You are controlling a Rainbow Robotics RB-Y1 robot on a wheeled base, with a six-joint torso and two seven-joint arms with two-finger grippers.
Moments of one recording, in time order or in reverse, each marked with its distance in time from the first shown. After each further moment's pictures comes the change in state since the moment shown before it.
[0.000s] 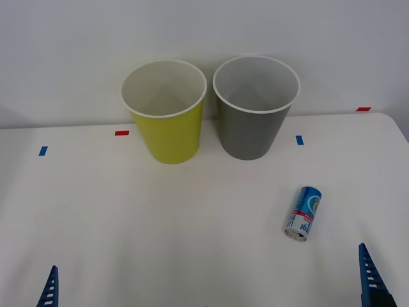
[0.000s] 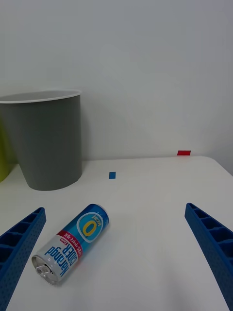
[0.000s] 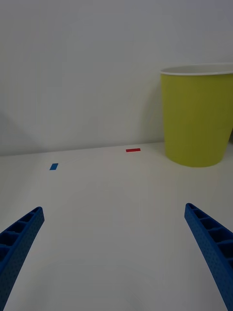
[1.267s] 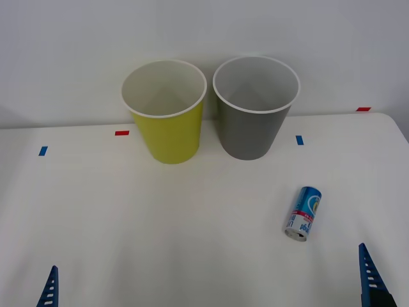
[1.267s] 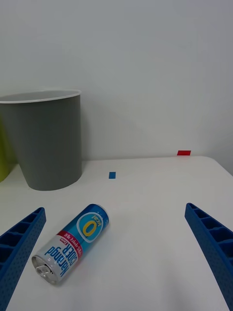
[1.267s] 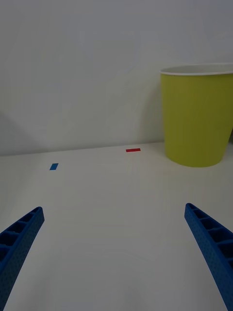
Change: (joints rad) right arm 0.000 0.000 0.000 0.000 0.000 0.000 0.000; left arm 0.000 0.000 0.000 0.000 0.000 0.000 0.000
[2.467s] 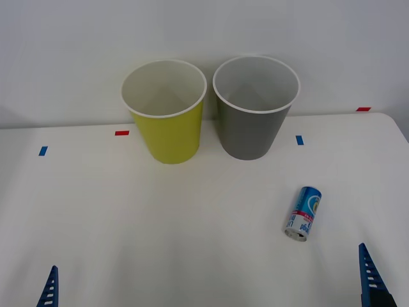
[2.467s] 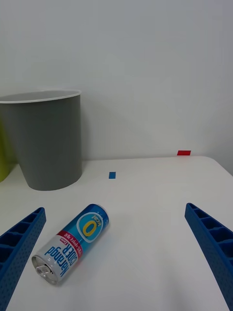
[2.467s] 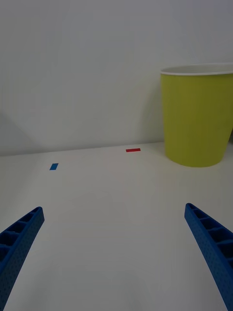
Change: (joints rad) right arm 0.000 0.000 0.000 0.000 0.000 0.000 0.000; left arm 0.000 0.000 0.000 0.000 0.000 0.000 0.000
